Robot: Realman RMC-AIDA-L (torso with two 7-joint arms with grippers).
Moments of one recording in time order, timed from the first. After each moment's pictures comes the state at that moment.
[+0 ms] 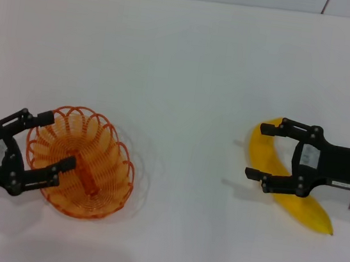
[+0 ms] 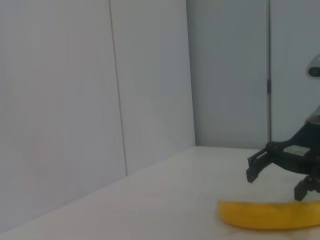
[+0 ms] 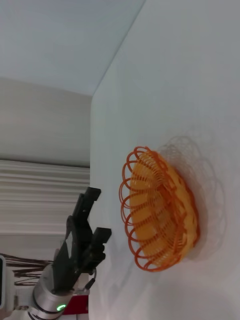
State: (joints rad) left arm -0.32 -1.90 1.36 0.23 1.09 1.55 -0.62; right arm 0.40 1.98 -0.88 -0.49 -1.82 -1.49 0.83
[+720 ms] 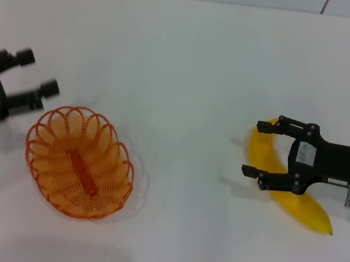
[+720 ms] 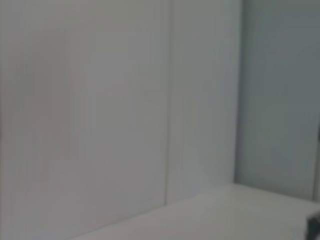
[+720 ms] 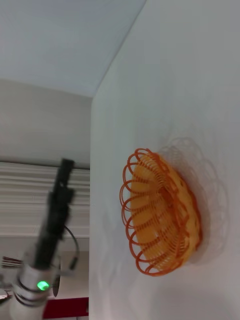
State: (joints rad) left arm -0.37 -1.88 1.21 0.33 1.11 1.50 -0.96; right arm 0.41 1.99 -0.87 -0.48 -1.82 -1.48 0.83
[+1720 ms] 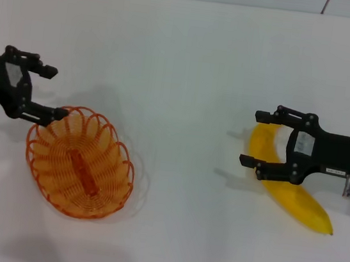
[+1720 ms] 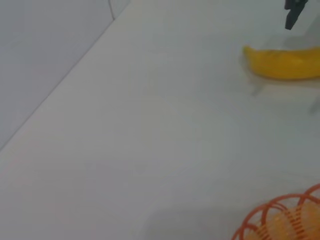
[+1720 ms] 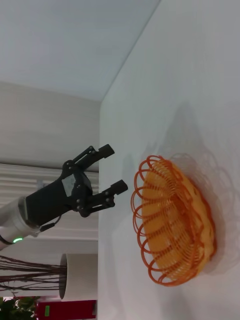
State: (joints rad) left arm -0.54 -2.03 0.93 1.11 2.31 1.48 -1.49; right arm 0.43 1.99 -0.87 -0.48 -1.80 -1.48 0.85
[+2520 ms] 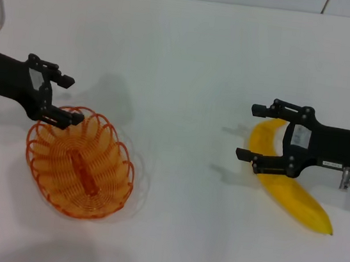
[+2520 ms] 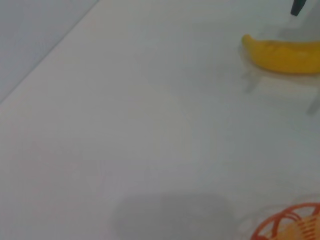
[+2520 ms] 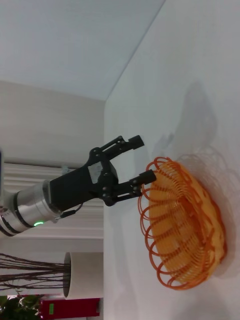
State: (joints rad) left arm -0.72 -2.03 0.81 0.85 2.45 1.42 -1.46; right arm 0.45 1.99 -0.87 -0.48 -1.80 -1.48 0.87
